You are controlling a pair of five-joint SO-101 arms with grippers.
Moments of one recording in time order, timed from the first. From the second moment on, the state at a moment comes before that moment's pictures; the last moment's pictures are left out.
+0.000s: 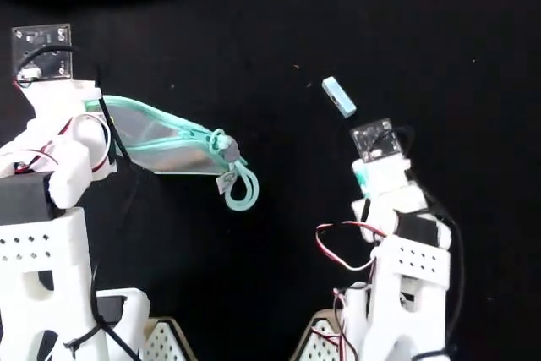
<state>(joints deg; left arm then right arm) -10.4 -40.7 23.0 77.6 -1.6 16.0 -53.5 75.8 48.5 34.2</state>
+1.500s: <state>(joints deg) -10.2 -40.7 23.1 77.6 -1.5 7.4 -13.1 41.5 63.7 34.4</state>
